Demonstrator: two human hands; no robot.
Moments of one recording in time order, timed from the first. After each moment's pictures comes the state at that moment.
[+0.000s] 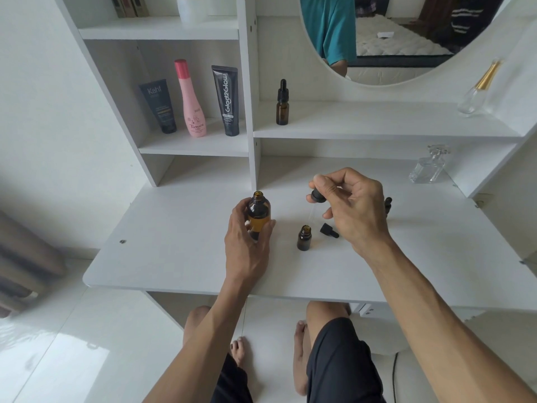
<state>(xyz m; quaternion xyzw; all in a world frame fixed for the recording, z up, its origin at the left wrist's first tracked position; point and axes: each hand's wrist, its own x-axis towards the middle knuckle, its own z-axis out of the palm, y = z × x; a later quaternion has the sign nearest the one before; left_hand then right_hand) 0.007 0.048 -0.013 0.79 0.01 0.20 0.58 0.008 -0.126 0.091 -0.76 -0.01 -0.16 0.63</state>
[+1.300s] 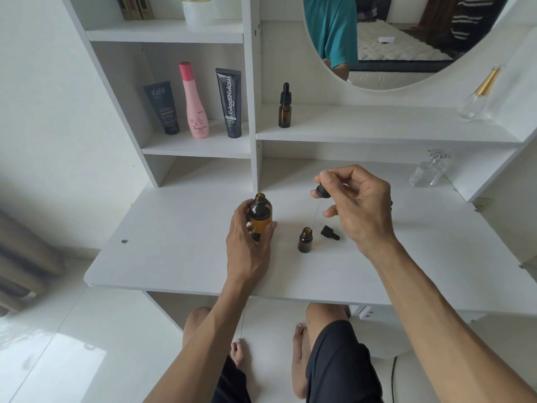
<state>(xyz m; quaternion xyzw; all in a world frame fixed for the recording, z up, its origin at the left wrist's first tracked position) 0.010 0.049 -0.017 0.79 0.01 0.21 0.58 0.005 -0.129 0.098 -0.73 -0.04 -0.17 0.66</state>
